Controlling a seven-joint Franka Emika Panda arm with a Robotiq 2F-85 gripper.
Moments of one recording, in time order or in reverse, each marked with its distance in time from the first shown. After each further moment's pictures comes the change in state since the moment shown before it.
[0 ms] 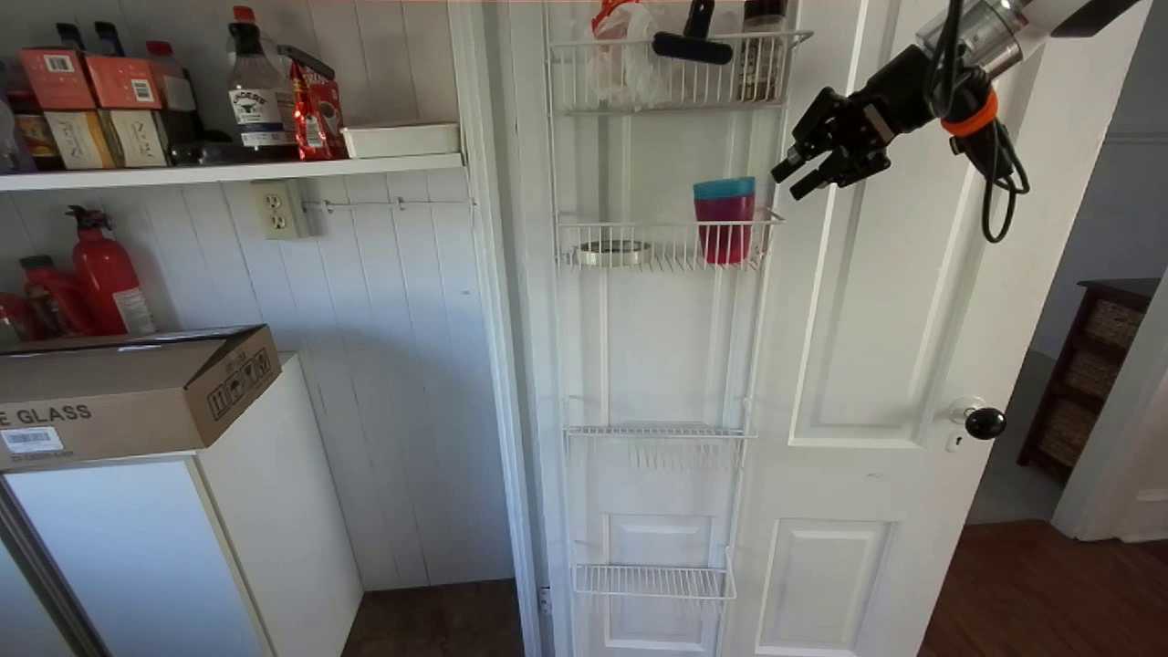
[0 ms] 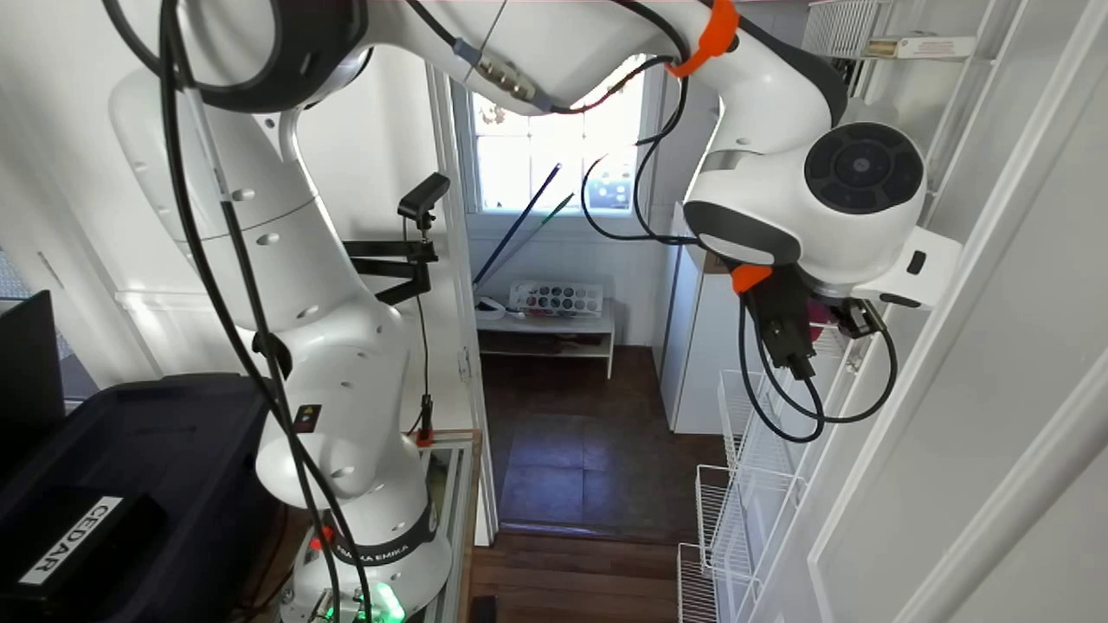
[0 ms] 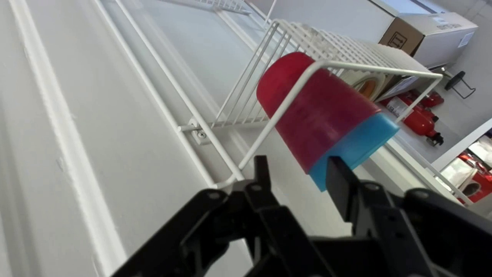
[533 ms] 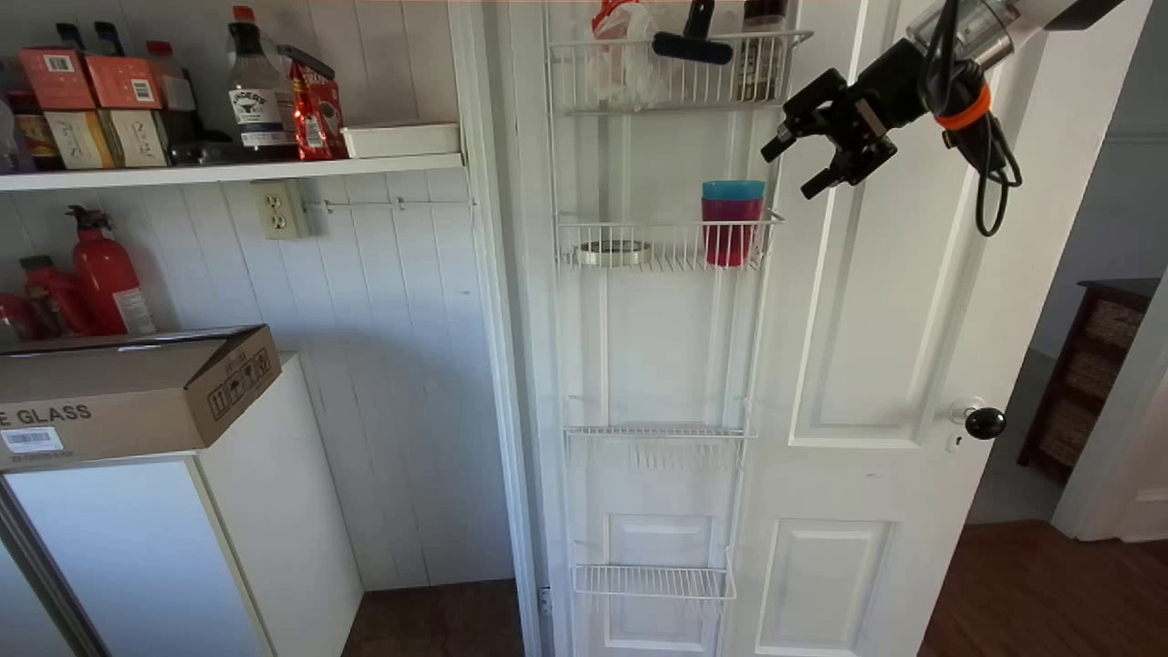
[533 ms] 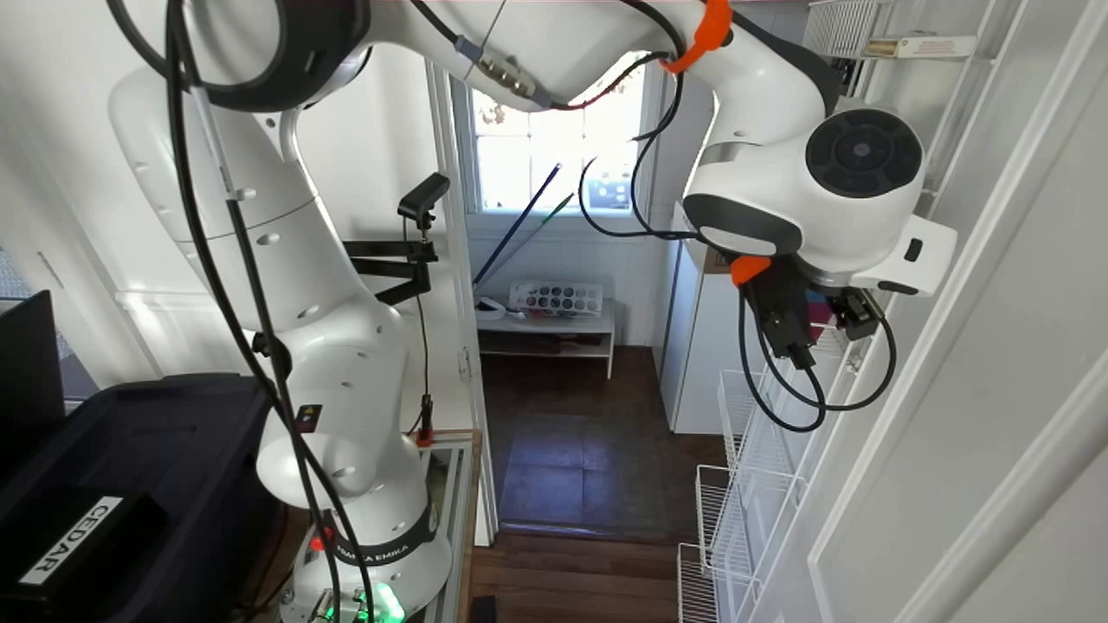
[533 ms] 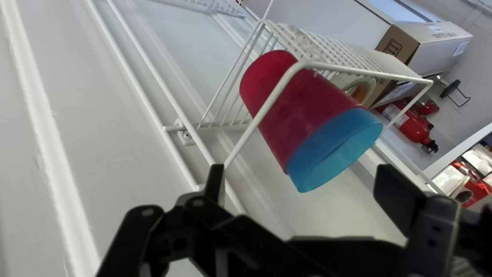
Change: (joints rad) arm 0.007 0.000 0.012 0.012 -0.031 -0.005 0.024
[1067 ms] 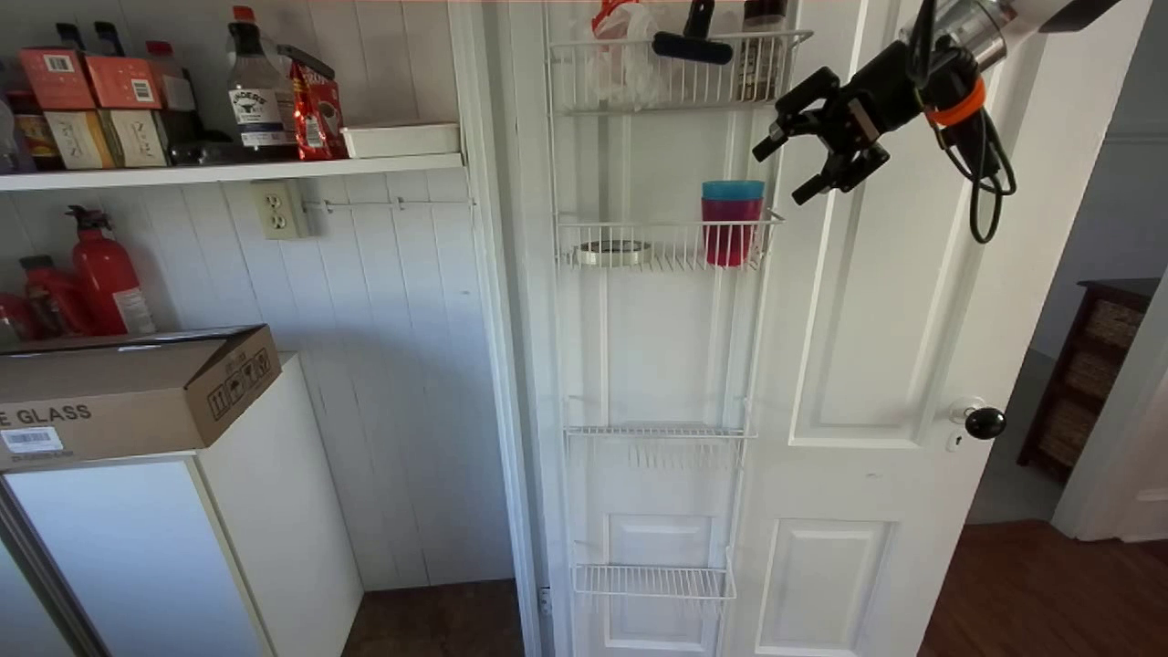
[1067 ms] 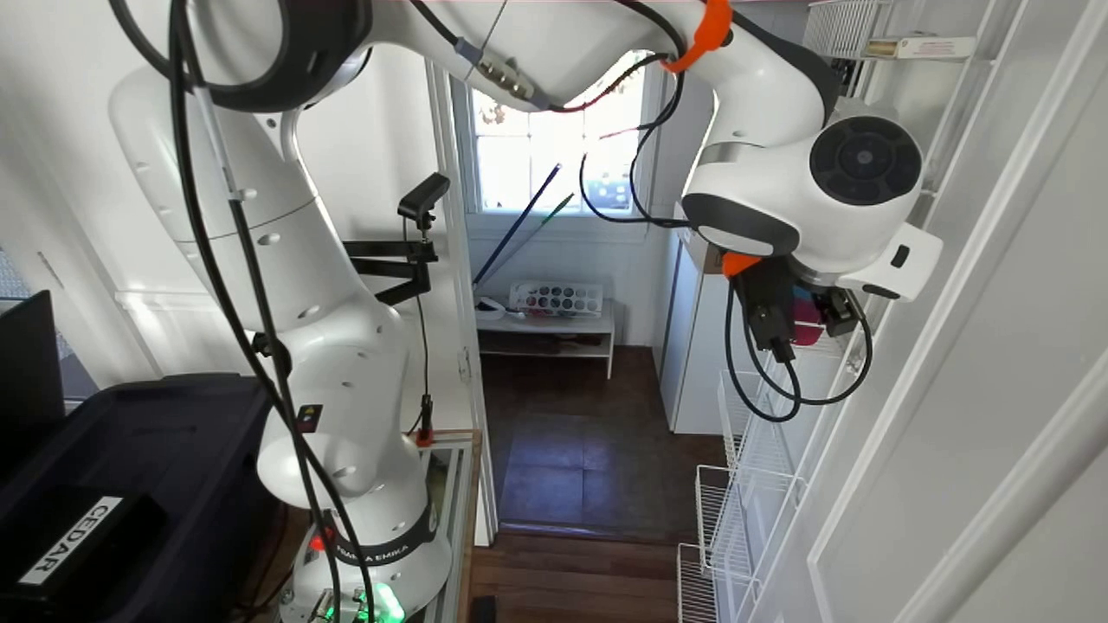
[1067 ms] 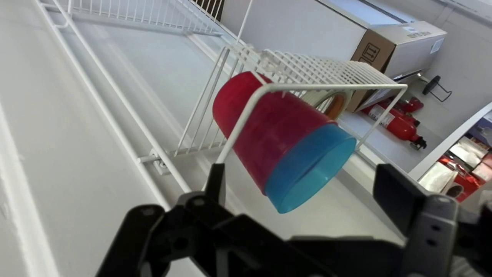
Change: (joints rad) arm 0.005 0.001 0.002 0.001 0.023 -0.060 0.064
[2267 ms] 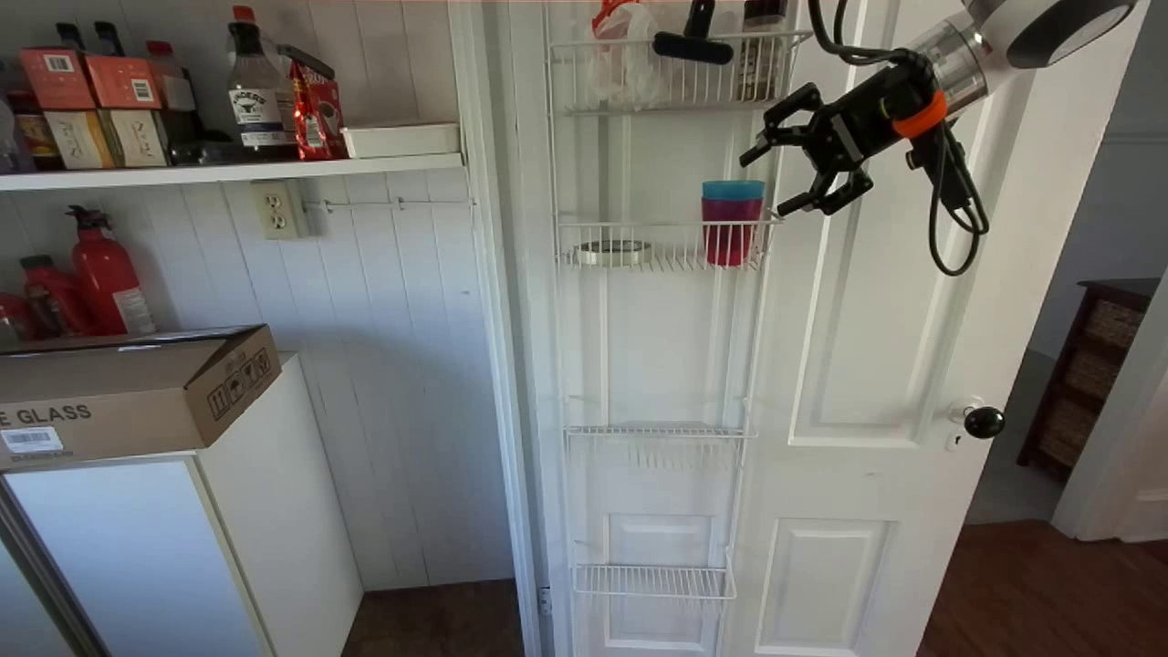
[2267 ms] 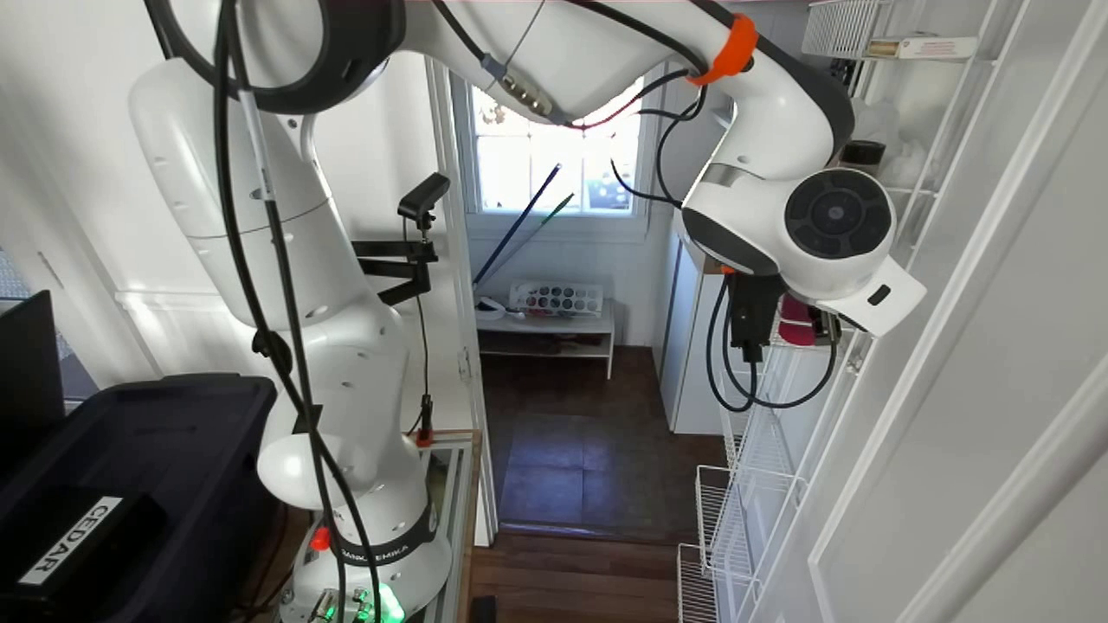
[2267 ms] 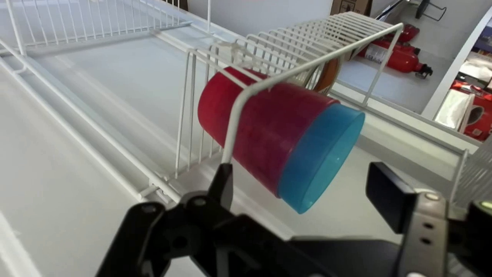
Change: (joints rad) arm 0.000 0.050 0.023 -0.001 0.252 0.067 0.066
